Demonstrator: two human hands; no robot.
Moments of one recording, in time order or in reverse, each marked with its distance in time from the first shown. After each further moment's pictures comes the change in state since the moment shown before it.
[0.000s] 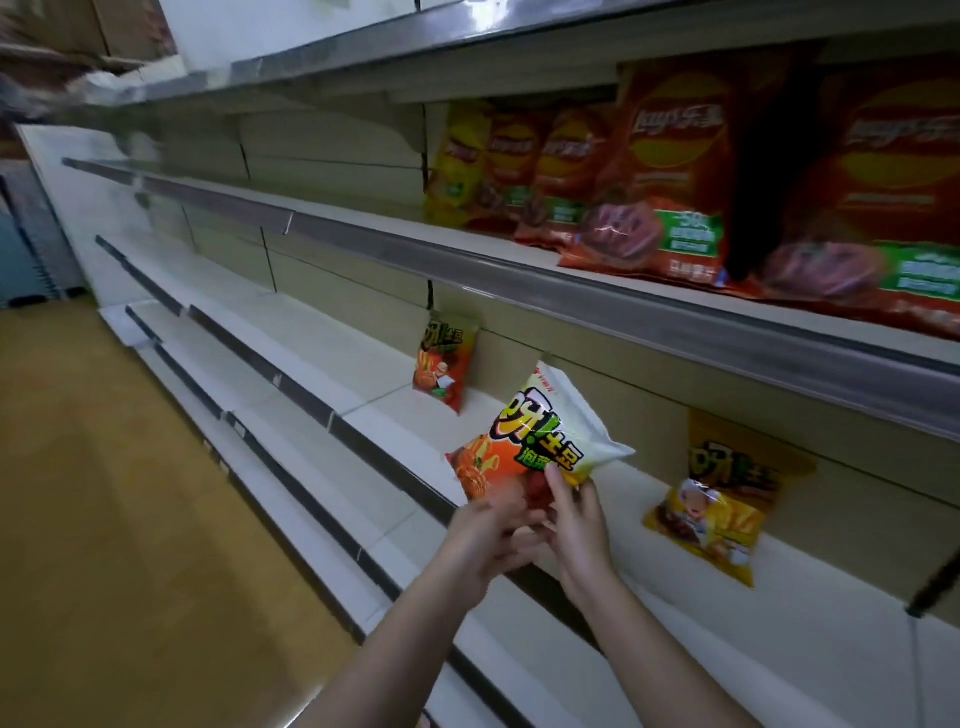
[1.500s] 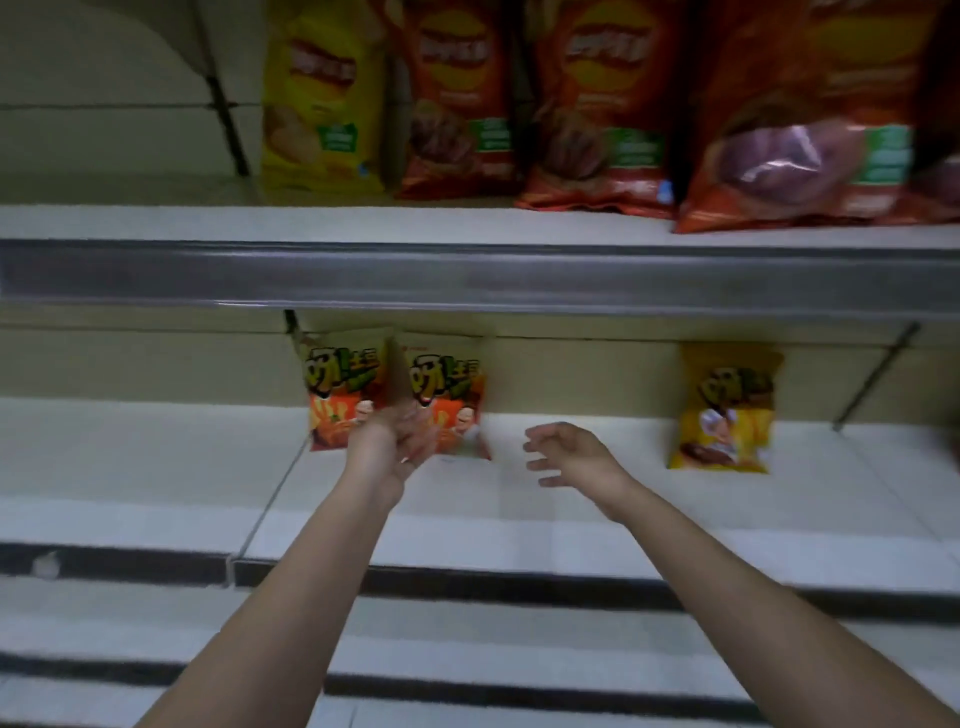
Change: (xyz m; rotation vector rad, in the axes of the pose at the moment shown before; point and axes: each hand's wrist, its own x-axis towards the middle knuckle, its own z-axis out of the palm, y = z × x) left_hand 0.260 0.179 -0.131 0.026 -0.285 -0.075; right_hand 0.143 0.013 0.111 -0.473 0.318 0.093
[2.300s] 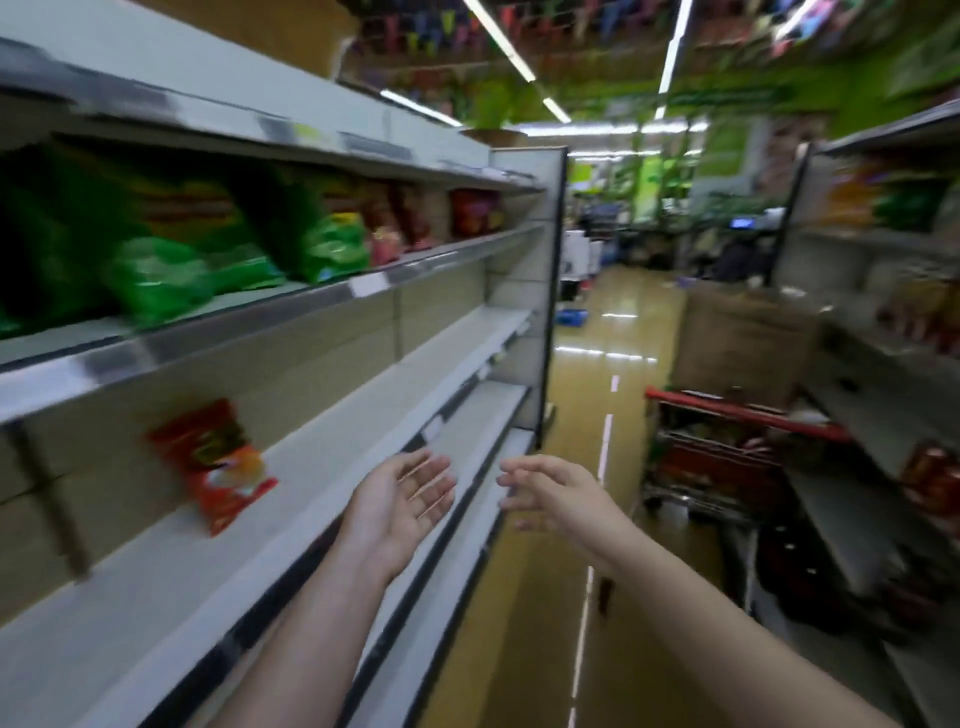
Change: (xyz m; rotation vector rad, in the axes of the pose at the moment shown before) left_hand -0.397 -0.308 0.485 0.281 -1.197 -0.617; right_hand -0.523 0.096 -0.421 0.259 1.235 -0.006
